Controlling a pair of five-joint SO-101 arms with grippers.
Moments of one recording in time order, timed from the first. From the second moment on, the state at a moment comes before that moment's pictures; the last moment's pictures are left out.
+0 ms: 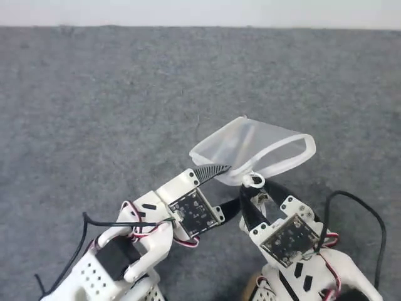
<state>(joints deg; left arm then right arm) 41.3 -83.3 73.0 45.9 -14.5 -32.4 -103.8 52.1 79.4 22.7</state>
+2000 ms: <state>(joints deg) 43.2 -83.6 80.4 32.3 -13.6 -10.3 -103.8 59.6 63.5 17.5</state>
